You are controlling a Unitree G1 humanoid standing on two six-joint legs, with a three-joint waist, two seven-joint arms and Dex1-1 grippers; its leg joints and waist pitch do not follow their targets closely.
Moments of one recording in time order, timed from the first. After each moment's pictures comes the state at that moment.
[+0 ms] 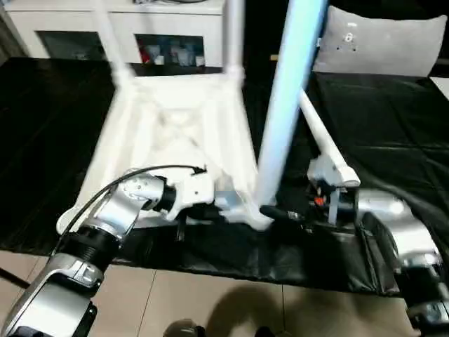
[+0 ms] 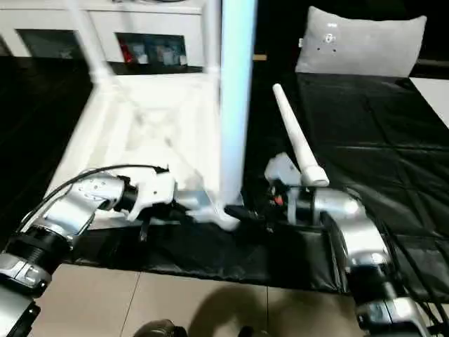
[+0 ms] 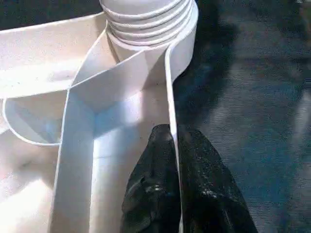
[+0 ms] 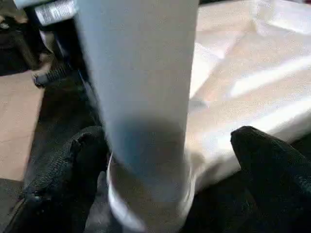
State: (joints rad) left arm -0.62 0.42 -0.39 0.55 0.06 -0.08 -1.28; right arm -0.41 -0.45 0.10 0.29 0.25 0.18 1.16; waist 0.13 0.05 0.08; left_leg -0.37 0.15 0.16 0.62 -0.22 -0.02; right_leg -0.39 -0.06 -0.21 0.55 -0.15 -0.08
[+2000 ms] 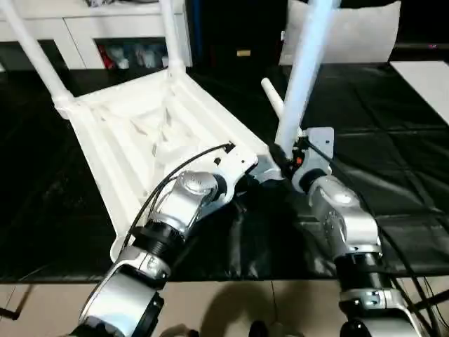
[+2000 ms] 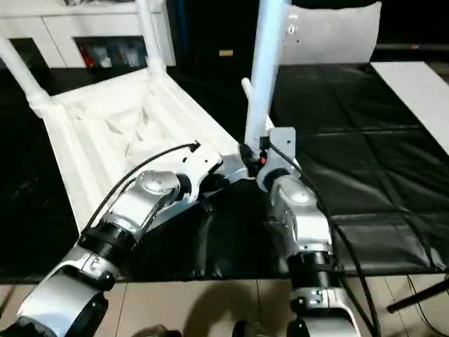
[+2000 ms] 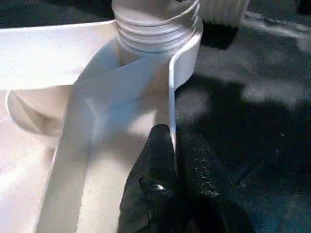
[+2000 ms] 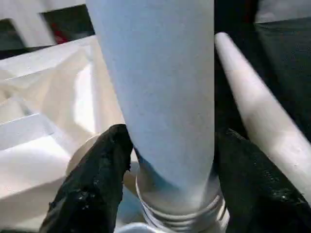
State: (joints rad) left arm -0.71 0.06 -0.27 0.61 0.11 0.33 -0.67; right arm -0.46 -0.06 -0.10 0.30 0.15 0.32 0.32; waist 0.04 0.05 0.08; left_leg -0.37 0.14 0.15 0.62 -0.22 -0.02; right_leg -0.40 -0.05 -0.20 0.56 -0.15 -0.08
